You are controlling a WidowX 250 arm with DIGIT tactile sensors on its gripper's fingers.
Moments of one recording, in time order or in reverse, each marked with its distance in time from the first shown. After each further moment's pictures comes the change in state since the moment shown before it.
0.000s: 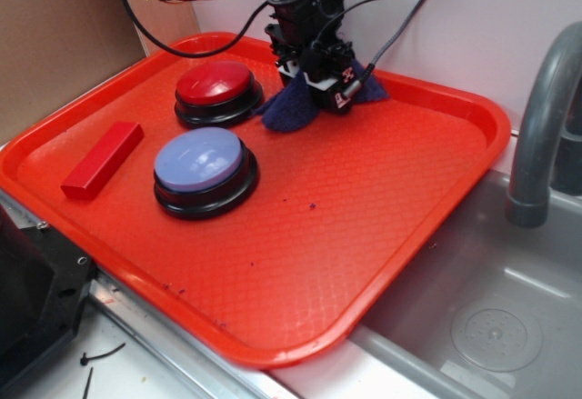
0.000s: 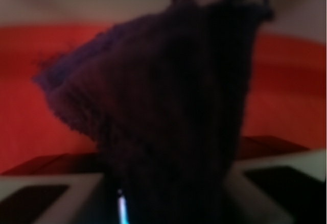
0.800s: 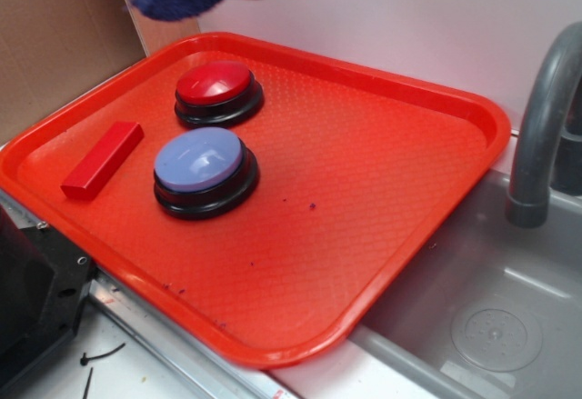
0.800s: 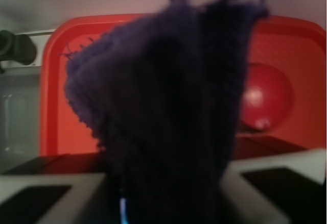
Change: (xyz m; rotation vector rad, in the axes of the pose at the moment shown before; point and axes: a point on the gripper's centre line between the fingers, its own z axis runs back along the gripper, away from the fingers) arm -0.079 -0.041 0.170 -0.047 -0.020 0.101
